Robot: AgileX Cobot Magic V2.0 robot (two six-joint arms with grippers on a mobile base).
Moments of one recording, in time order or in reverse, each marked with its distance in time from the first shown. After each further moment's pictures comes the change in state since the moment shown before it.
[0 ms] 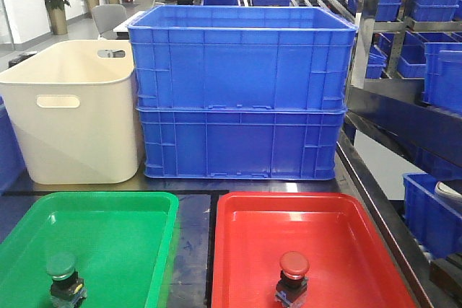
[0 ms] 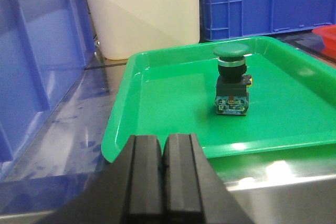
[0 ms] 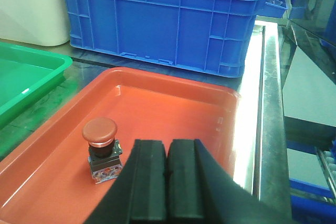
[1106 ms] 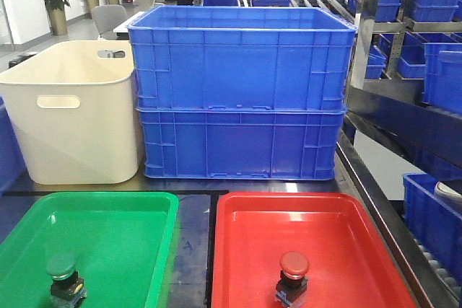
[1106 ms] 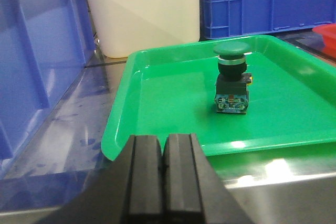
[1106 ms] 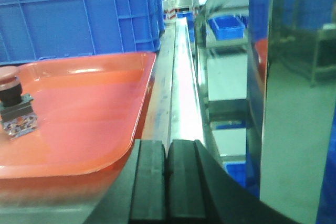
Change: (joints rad) left arm 0.000 0.000 0.000 0.000 0.008 -0.002; right arm -0.351 -0.666 0.579 0.287 -0.109 -0.174
